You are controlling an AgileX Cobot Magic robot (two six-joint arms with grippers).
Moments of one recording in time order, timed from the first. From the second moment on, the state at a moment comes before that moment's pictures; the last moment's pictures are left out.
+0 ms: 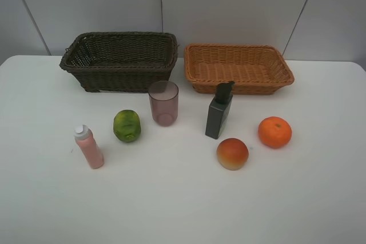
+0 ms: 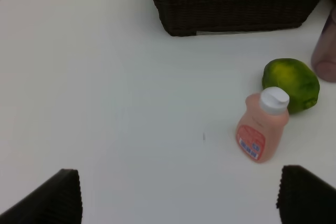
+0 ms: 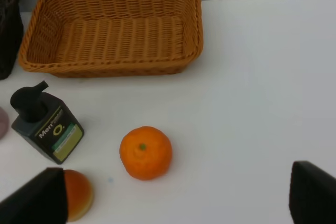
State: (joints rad) left arm -0.03 -0.01 -0.51 0.01 1.06 -0.02; right arm 0.03 0.45 -0.80 -0.01 1.06 0.08
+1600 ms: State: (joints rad) left arm -0.03 -0.01 -0.51 0.01 1.06 -0.02; right arm 0.10 1.49 -0.87 0.04 0.69 0.08
